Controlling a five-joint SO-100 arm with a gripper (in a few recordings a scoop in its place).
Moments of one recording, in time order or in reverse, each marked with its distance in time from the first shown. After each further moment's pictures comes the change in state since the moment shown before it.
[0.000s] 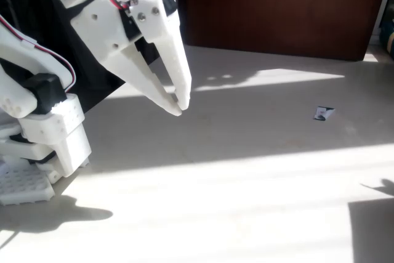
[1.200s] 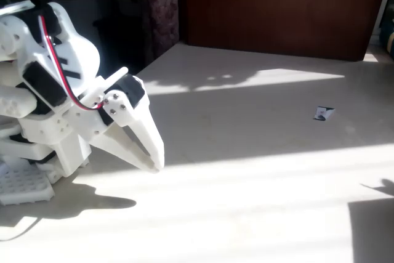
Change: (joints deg) arm 0.0 40.8 47.9 -9.8 0.0
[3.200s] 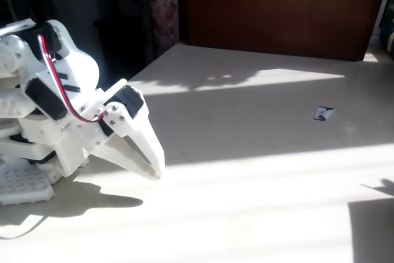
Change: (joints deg) arm 0.0 7.7 5.9 0.0 0.0
